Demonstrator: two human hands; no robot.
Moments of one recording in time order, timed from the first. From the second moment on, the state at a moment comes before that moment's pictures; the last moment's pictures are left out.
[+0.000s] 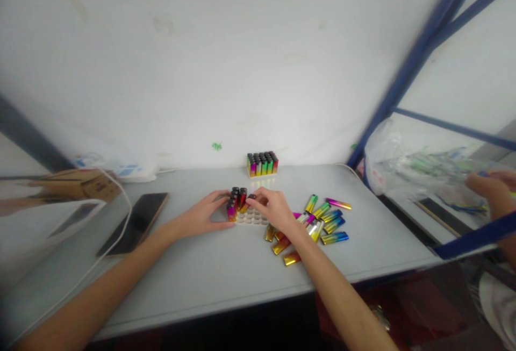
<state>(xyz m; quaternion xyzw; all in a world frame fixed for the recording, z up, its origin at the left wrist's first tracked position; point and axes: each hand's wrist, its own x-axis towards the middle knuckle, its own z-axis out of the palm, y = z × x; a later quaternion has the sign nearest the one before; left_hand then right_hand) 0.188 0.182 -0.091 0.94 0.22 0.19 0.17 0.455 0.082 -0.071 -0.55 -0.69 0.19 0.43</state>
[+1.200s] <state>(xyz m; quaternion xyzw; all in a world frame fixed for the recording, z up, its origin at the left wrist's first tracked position) 0.189 0.183 -0.091 0.94 0.22 0.20 0.18 0.544 0.059 -0.054 -0.66 -0.70 0.24 0.16</state>
